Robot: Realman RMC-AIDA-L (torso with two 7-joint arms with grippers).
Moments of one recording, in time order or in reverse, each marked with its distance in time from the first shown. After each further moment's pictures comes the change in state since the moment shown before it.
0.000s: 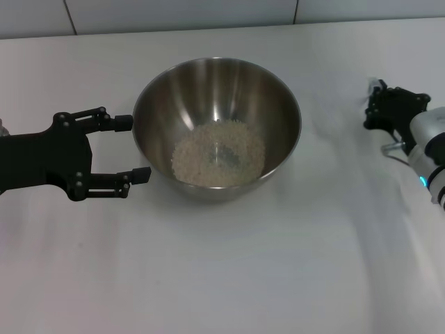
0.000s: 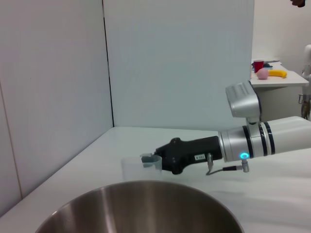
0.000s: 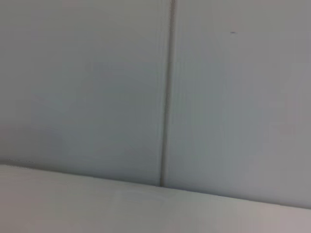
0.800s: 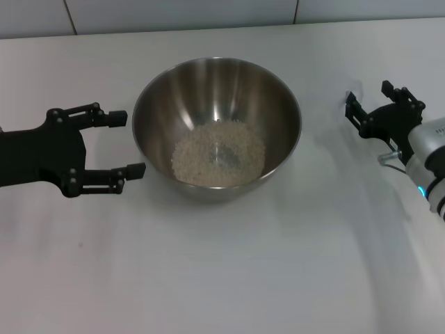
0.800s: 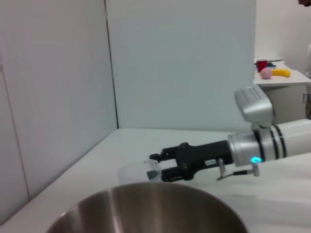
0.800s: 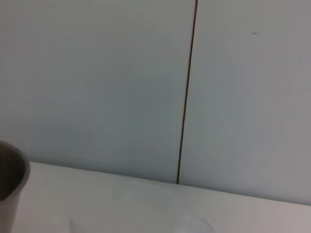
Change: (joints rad) left arm 0.005 0.005 -0.005 0.011 -0.003 0.005 0.000; right arm -0.029 0.000 -0.004 0.015 -0.048 -0.030 0.006
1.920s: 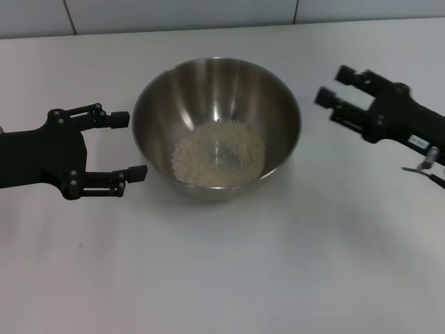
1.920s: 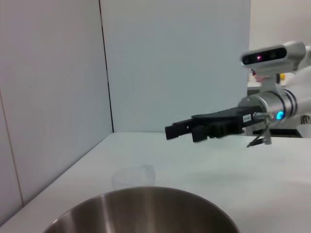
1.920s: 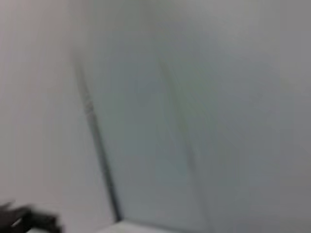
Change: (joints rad) left arm 0.002 -0.006 -0.014 0.015 0.002 0.023 0.001; right arm 0.094 -0.088 -0.143 -0.367 -0.541 -0.728 0.853
